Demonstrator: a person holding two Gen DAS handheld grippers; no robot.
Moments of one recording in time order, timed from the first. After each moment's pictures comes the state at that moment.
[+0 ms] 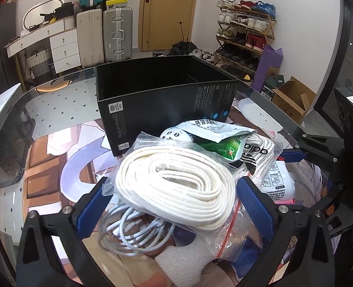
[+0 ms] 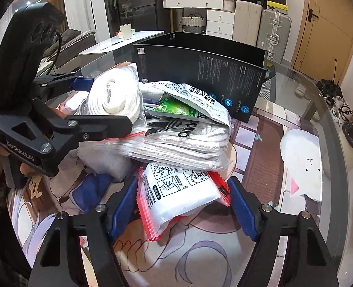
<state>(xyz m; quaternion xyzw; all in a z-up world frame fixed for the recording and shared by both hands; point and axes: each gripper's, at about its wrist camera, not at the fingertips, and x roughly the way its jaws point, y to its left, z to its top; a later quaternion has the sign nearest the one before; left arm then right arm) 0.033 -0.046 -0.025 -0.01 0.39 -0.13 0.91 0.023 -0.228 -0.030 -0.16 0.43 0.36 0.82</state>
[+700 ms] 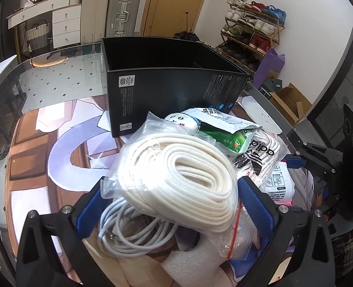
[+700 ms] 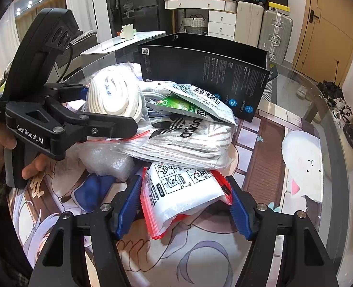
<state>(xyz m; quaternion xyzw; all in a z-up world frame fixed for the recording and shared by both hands) 0.039 -0.034 -0.037 -0.07 0.43 -0.14 0.89 0.020 -0.229 -0.029 -0.16 0.43 0.36 0.82</state>
